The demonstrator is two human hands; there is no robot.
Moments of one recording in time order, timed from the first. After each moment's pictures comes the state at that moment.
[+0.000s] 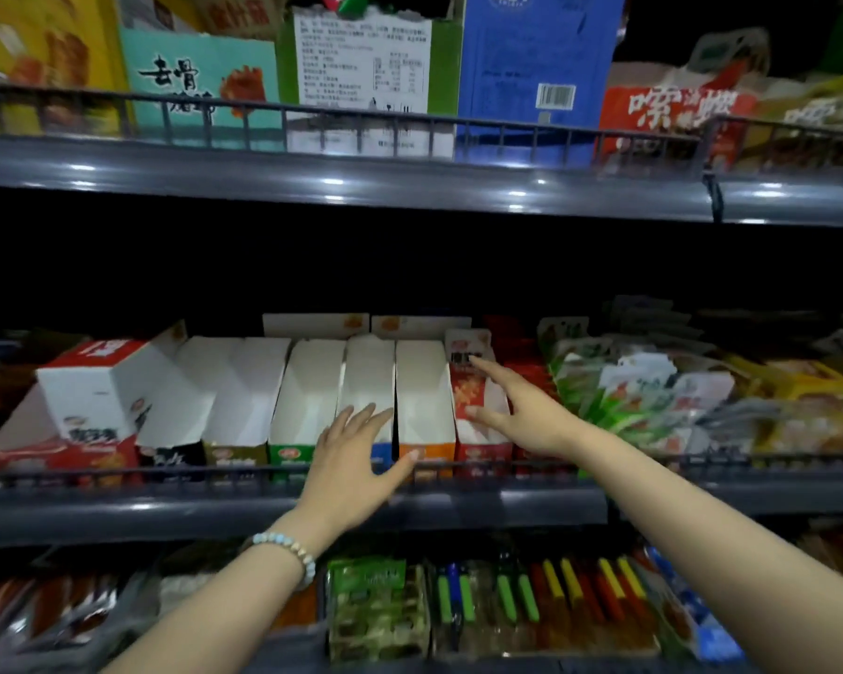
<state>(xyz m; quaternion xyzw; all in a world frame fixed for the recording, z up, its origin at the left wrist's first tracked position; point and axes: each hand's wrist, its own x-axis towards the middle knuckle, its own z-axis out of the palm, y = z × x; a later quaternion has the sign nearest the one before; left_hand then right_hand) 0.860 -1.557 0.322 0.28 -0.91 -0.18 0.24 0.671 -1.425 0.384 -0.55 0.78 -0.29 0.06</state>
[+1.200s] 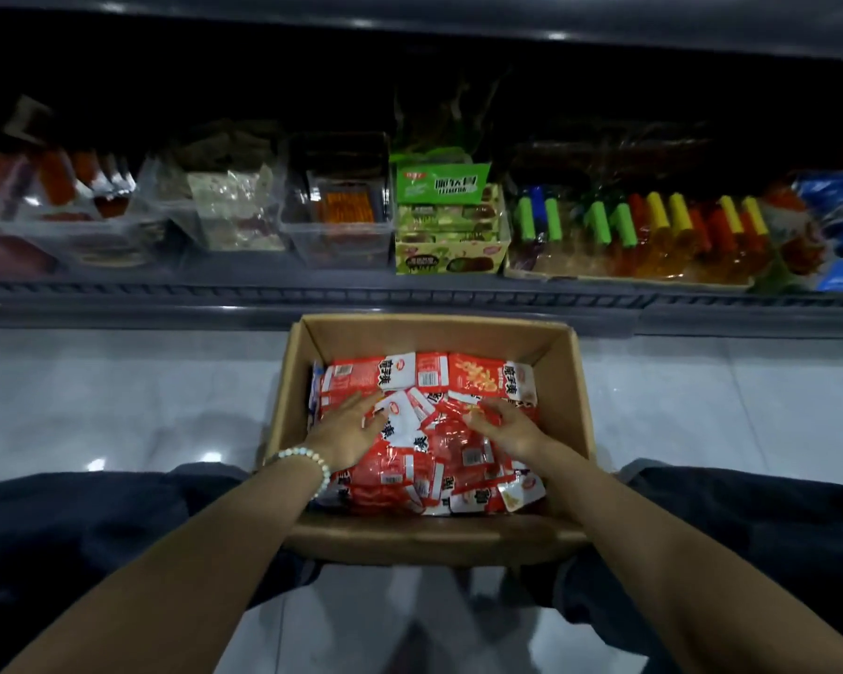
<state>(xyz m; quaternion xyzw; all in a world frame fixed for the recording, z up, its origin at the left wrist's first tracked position) 1.040 -1.500 -0.068 0.39 -0.81 -0.37 -0.24 0.850 -1.339 -0.075 -0.16 0.79 -0.27 0.53</state>
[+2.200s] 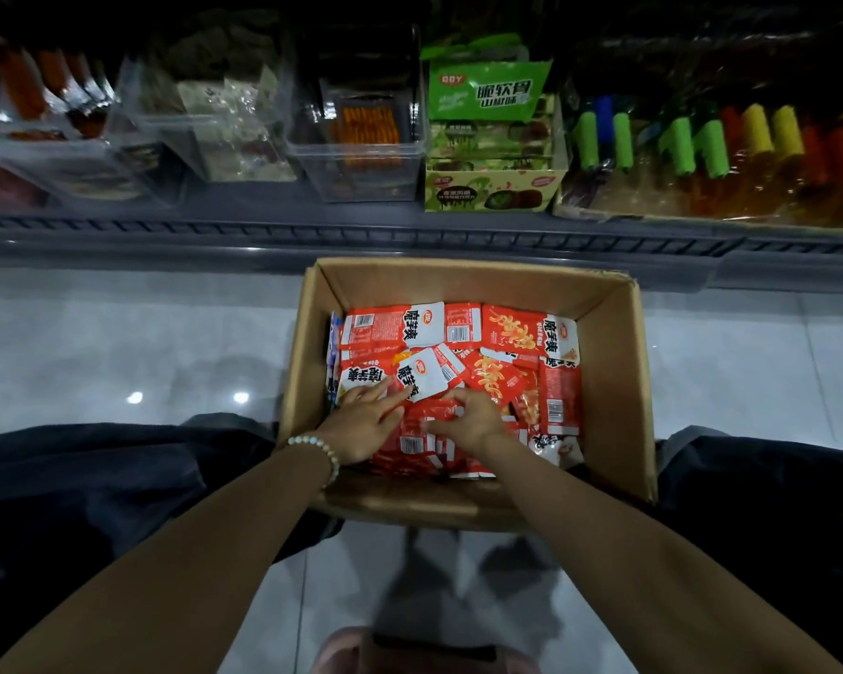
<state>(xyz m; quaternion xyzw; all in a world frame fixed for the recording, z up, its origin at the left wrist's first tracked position) 1.066 -1.489 -0.101 0.34 -0.80 -0.39 -0.31 0.927 -1.375 -0.125 -0.18 0.77 -0.30 0.53</state>
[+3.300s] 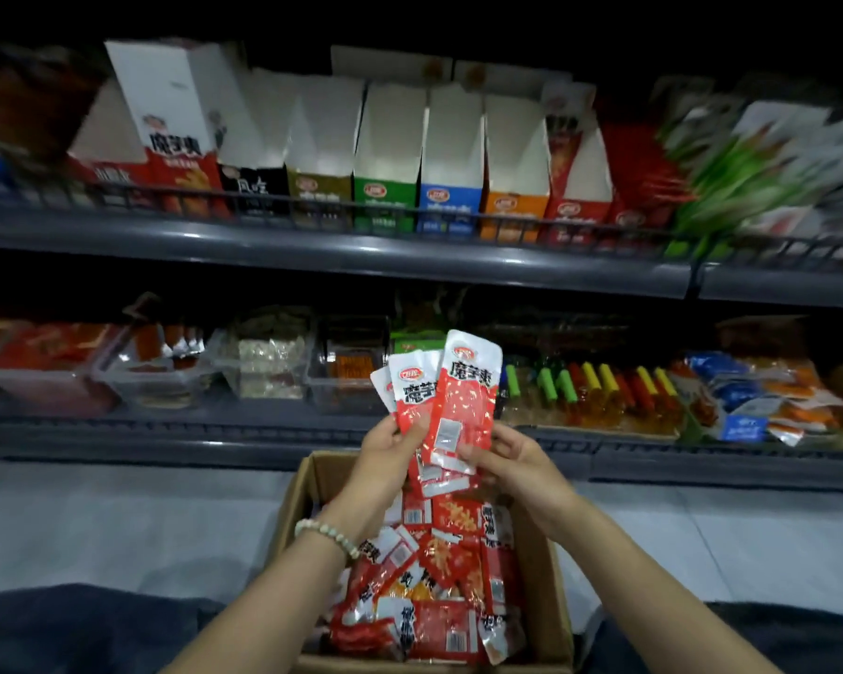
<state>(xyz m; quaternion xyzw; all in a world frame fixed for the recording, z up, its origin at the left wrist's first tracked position) 0.985 -1.454 0.135 0.37 -0.52 -0.75 0.21 0.854 -1.347 0.130 -0.25 0.66 -0.54 0.46</state>
